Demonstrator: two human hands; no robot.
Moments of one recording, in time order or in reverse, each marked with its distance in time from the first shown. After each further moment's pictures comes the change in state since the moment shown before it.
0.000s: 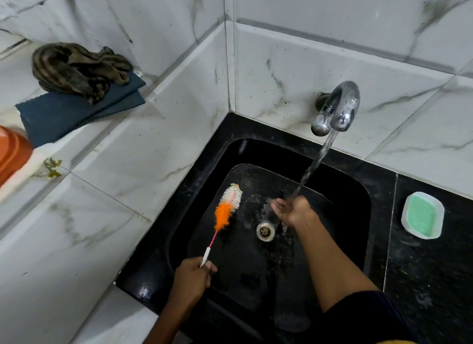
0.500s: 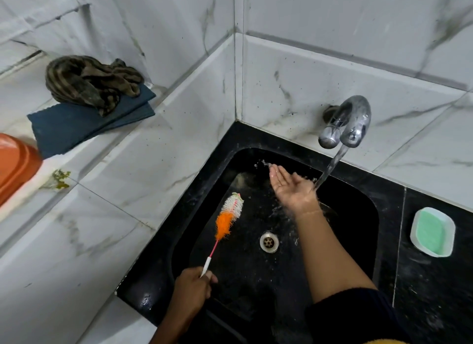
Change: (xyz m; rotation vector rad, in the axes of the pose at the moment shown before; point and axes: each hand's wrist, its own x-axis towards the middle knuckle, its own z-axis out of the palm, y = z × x) left_hand 0.007 0.000 -0.004 -0.039 0.016 -0.034; right_hand -0.018 -0.046 0.055 0.521 -0.322 0.048
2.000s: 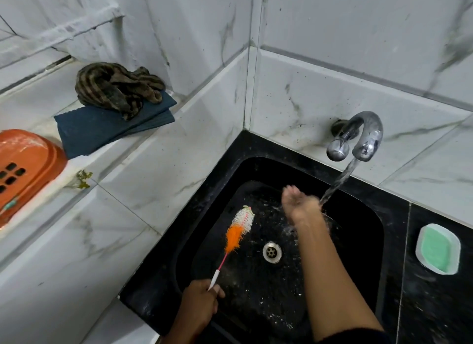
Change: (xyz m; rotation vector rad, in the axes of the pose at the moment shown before) left_hand 0.001 -0.011 0.004 0.010 -0.059 -0.031; right_hand -0.017 0.013 0.002 -0.056 0.144 -0.136
